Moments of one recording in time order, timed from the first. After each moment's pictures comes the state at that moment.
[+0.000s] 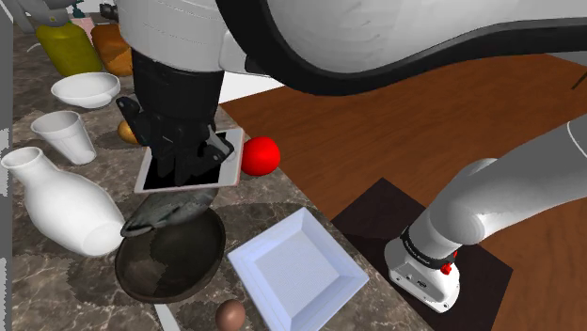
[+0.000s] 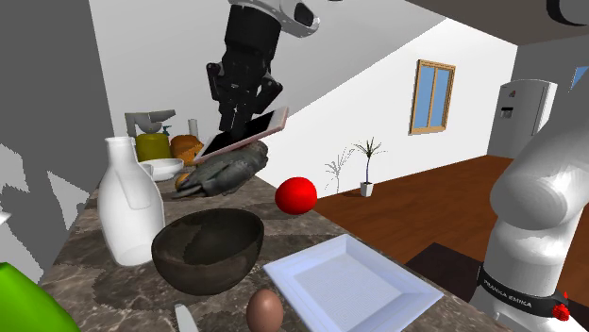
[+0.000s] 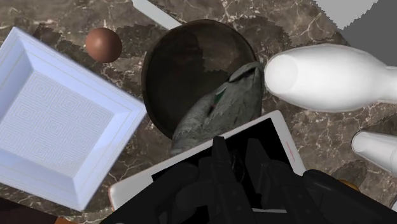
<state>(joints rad) -0.04 -0.33 0.89 -1.89 0.28 1.96 1.89</state>
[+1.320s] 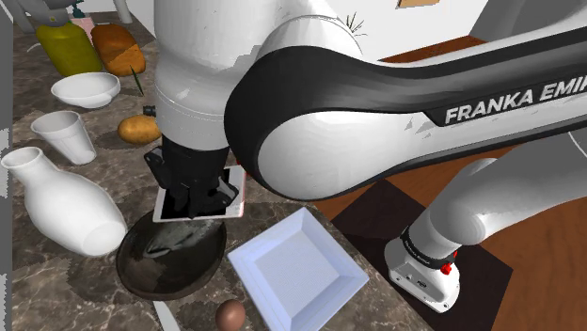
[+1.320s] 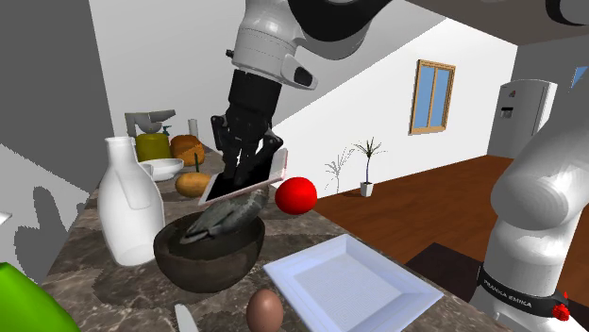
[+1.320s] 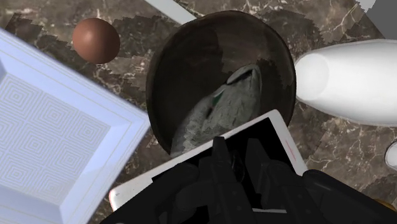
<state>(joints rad) -0.03 -0.32 0.93 -2.09 0.31 2.17 1.87</state>
